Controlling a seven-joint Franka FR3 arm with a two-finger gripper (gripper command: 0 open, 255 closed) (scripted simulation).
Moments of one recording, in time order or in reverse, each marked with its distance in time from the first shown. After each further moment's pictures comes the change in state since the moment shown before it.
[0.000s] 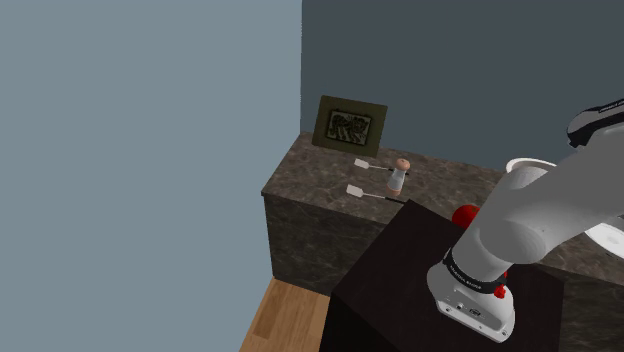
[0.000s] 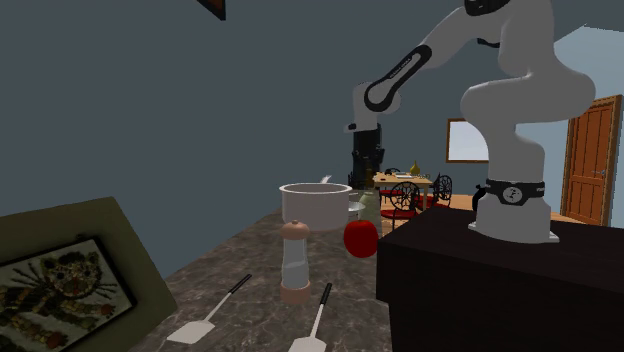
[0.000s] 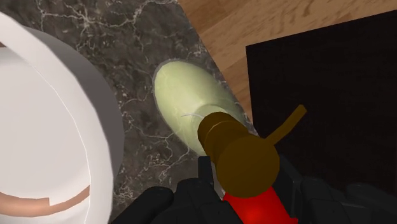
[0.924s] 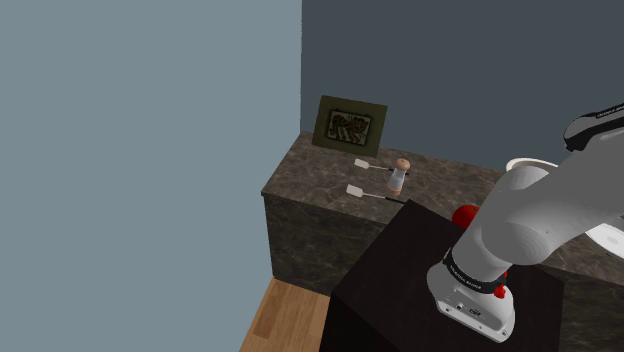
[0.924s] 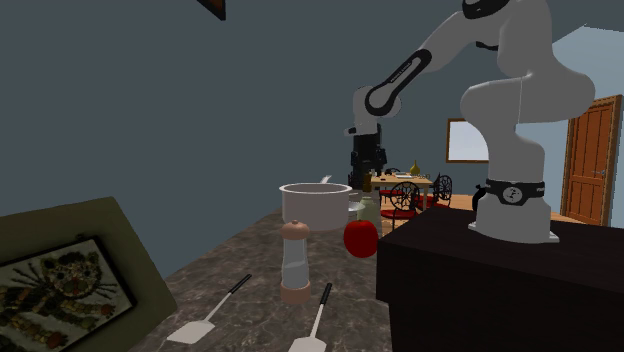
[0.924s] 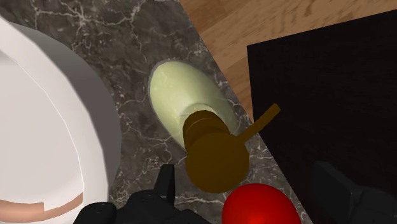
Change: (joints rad) arm 0.042 -0.022 -0.052 -0.008 -0.035 0.027 0.023
